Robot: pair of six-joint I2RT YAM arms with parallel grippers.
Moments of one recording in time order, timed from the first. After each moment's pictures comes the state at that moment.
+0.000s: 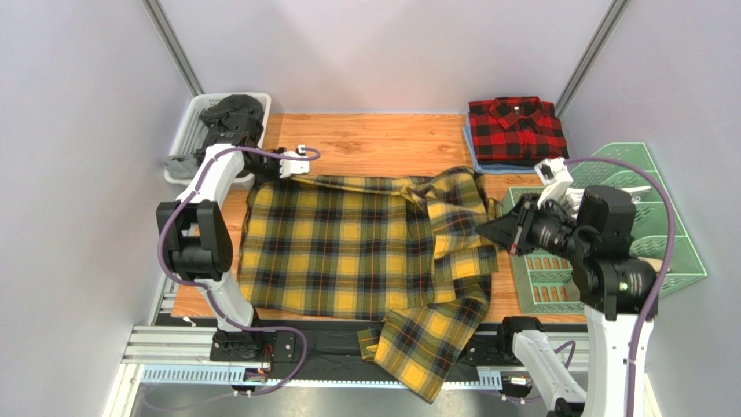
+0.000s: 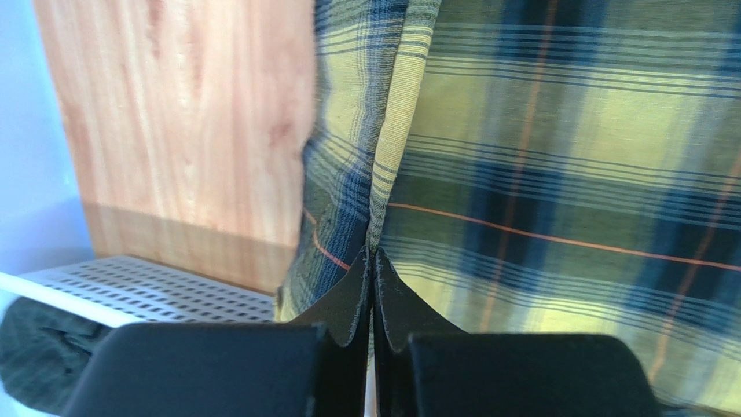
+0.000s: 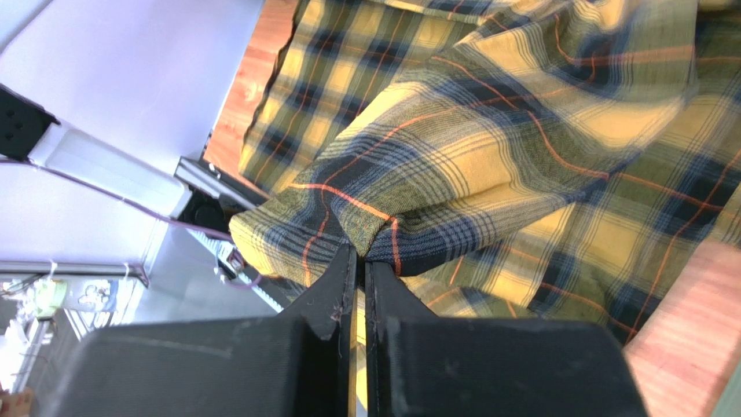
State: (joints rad) left arm 0.01 1.79 1.51 -0.90 0.51 1.54; right arm -0.01 0.77 1.35 -1.13 -0.72 0.26
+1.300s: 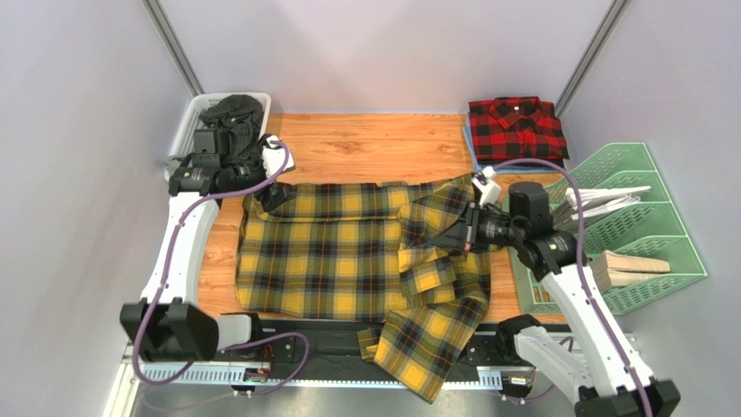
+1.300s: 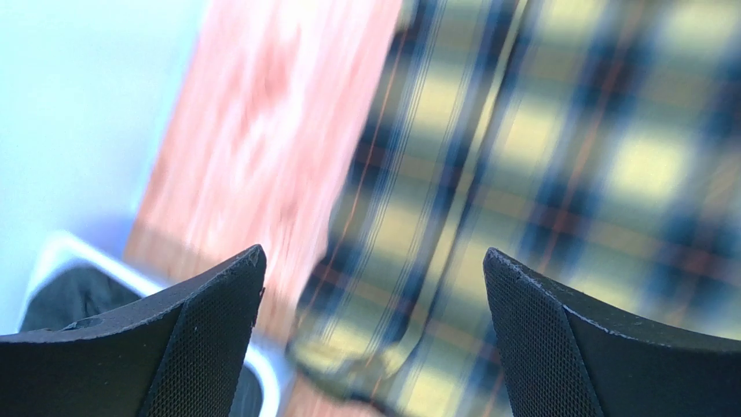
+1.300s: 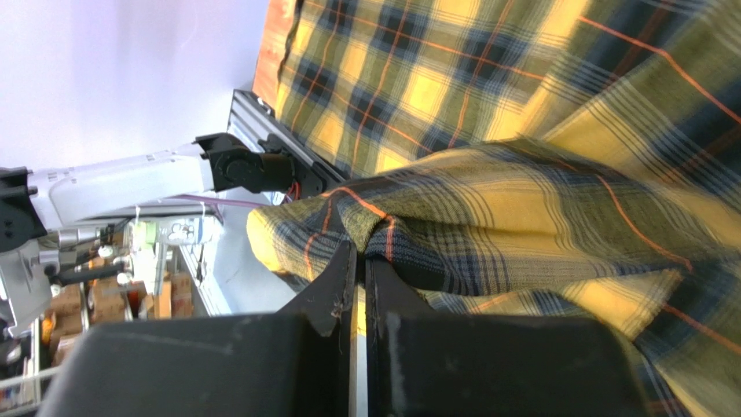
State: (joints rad) left arm 0.03 1.30 1.27 -0.84 0.78 1.15; right arm 0.24 0.82 0.88 -0.70 -0.75 0.52
